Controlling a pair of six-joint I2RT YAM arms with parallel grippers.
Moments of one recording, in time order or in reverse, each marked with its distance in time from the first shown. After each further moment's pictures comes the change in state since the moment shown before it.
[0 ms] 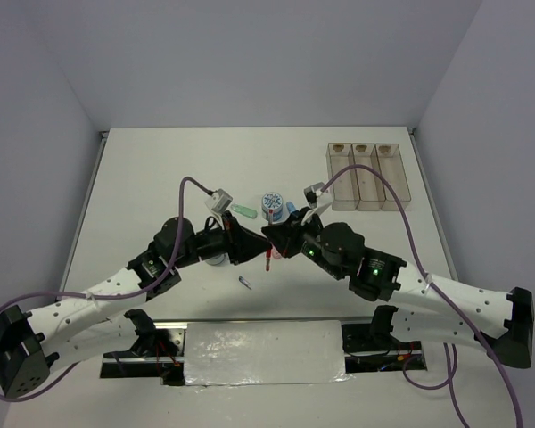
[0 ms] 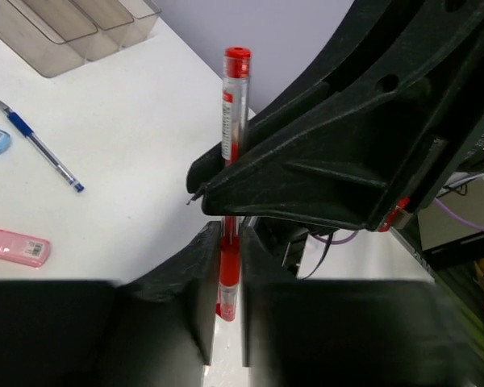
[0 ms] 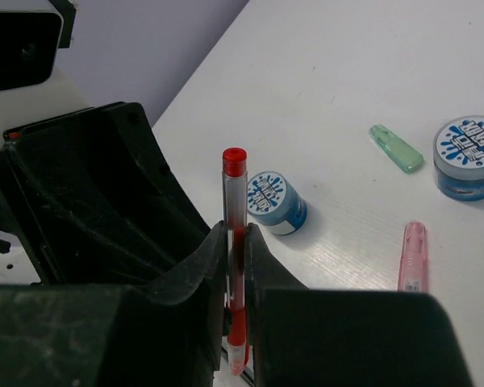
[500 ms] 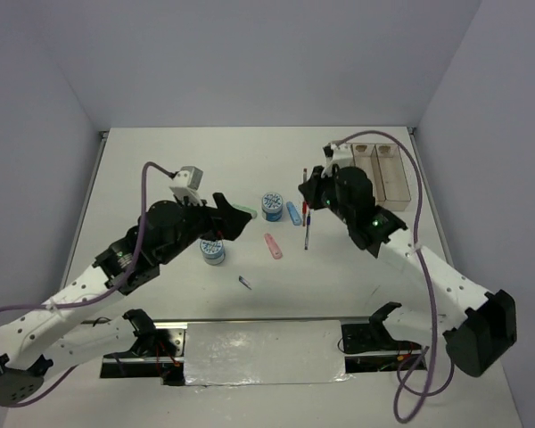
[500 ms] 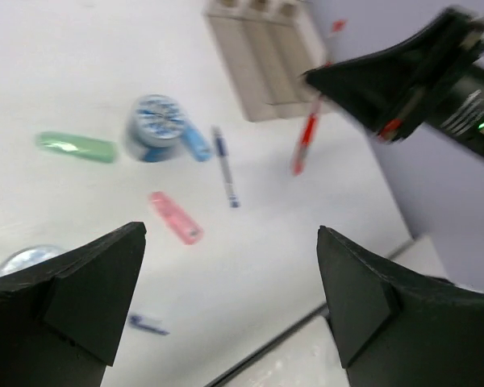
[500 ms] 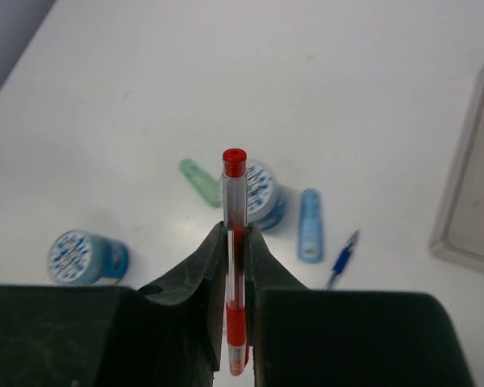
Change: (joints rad) left arm -0.007 -0.064 0.298 -0.554 -0.493 0.017; right arm -0.503 0.166 0.104 -0.090 -0.247 -0.209
